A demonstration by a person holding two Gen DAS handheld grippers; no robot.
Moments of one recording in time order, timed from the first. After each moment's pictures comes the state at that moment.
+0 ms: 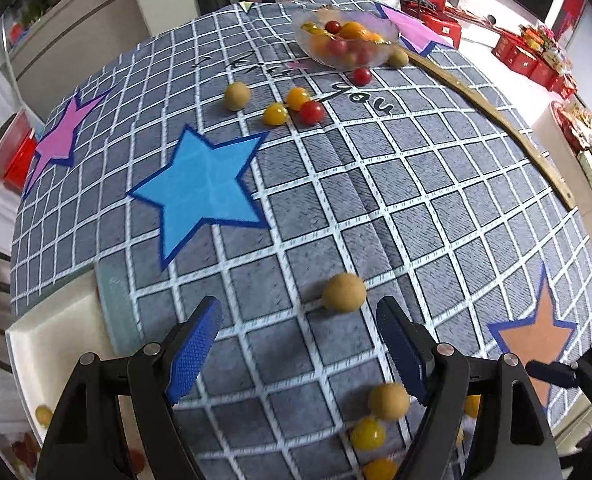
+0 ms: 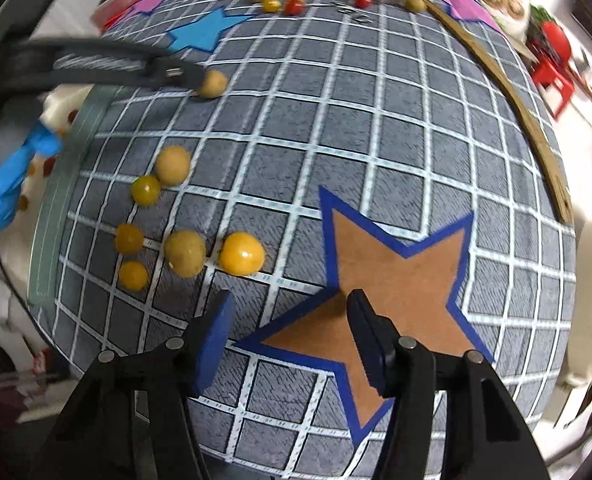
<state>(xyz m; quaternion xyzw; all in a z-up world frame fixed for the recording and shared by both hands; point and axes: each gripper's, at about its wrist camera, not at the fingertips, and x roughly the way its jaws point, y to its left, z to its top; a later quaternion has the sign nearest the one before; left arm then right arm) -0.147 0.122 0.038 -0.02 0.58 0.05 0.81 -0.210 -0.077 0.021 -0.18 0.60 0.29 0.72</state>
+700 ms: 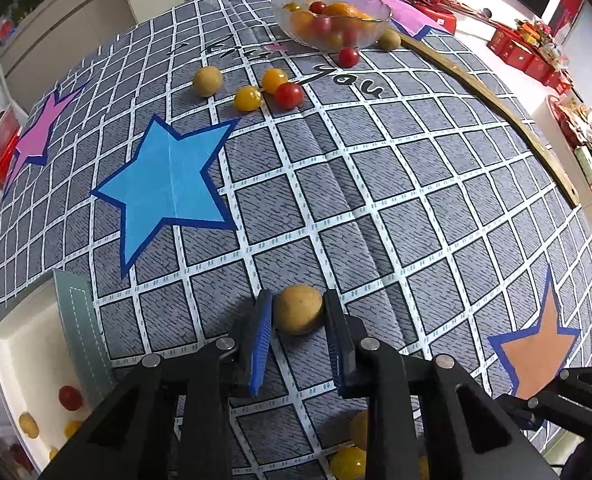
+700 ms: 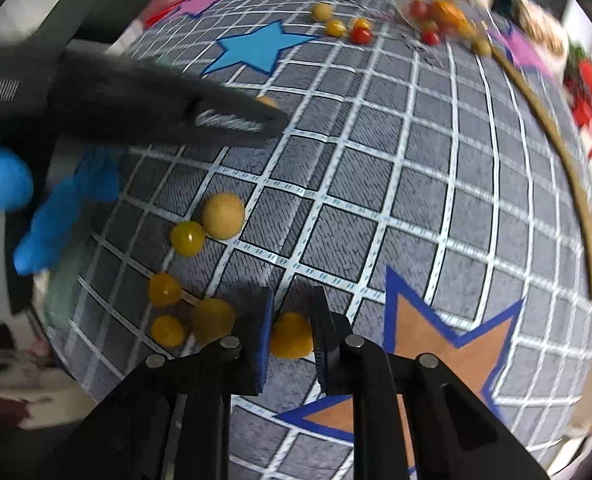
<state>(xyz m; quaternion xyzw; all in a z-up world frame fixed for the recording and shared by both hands) -0.134 0.112 0.015 -0.04 0.59 0.03 0.81 -0.193 -0.009 0.014 -0.16 0.58 0.35 0.72</state>
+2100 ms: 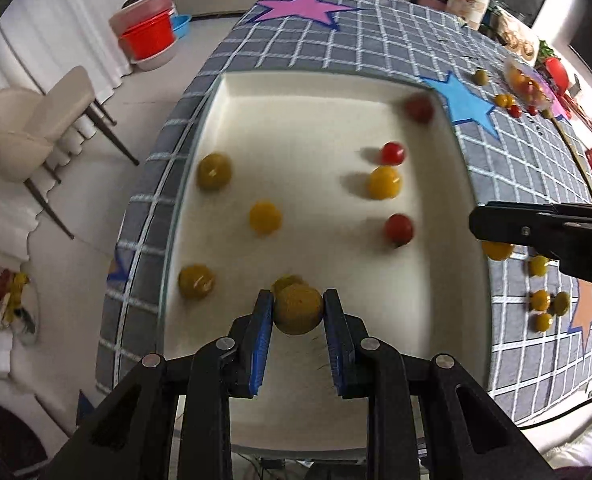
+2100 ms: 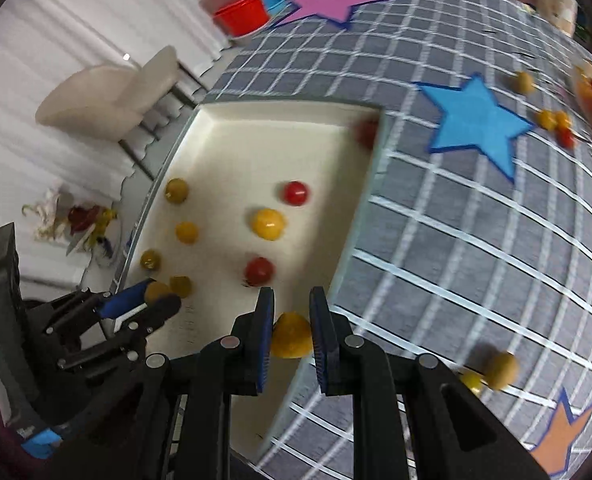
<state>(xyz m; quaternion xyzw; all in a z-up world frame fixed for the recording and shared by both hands) -0.378 0.272 0.045 -0.18 0.57 0.23 0.77 -0.237 0.169 0.053 -0.14 0.60 0.46 0.64</state>
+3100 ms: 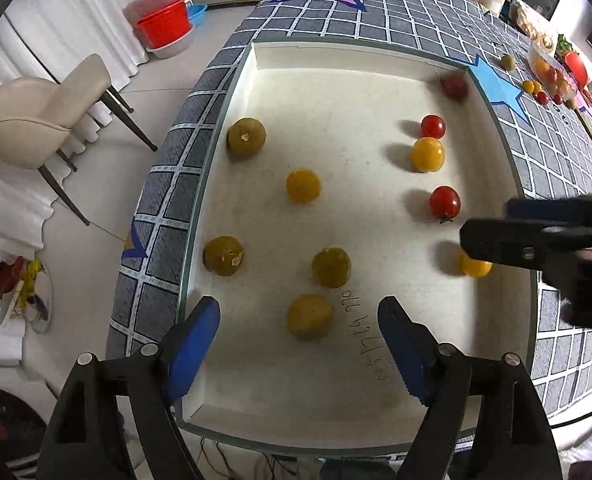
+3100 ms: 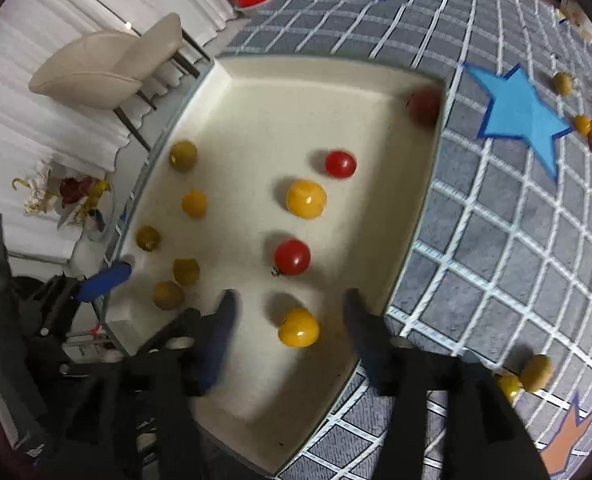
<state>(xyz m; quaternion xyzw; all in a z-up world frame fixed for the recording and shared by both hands) -0.383 0.275 0.031 -0.17 0.59 0.26 0.75 -0.263 0.197 0.036 -0.18 0.61 0.45 0.63</state>
